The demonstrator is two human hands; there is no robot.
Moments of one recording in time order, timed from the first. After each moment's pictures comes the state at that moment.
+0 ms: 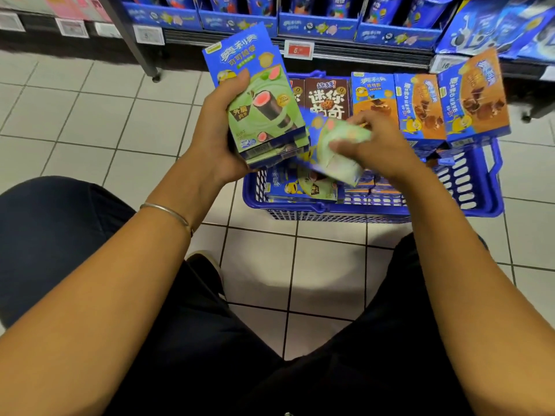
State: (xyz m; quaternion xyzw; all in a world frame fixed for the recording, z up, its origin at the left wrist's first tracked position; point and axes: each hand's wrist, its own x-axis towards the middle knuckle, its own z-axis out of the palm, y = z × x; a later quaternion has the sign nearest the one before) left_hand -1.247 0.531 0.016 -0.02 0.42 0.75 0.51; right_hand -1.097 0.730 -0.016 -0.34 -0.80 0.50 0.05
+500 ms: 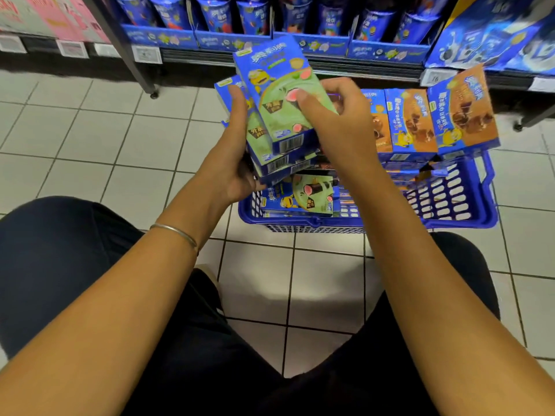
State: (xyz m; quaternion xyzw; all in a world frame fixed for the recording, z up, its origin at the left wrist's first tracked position) left_hand -1.234 0.547 0.017 -0.01 0.54 0.67 0.51; right_hand -1.145 0.670 0.041 -0.36 -0.69 0.59 0.24
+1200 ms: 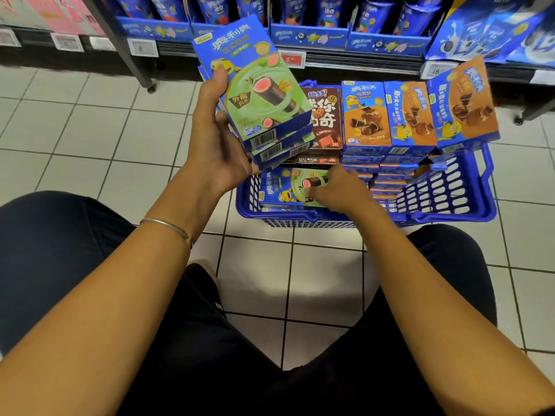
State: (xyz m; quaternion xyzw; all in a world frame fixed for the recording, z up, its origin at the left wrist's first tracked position) left_hand -1.242 0.536 0.018 0.01 0.40 0.75 0.52; right_hand -1.102 0.694 -0.063 -0.43 -0.81 0.36 -0.16
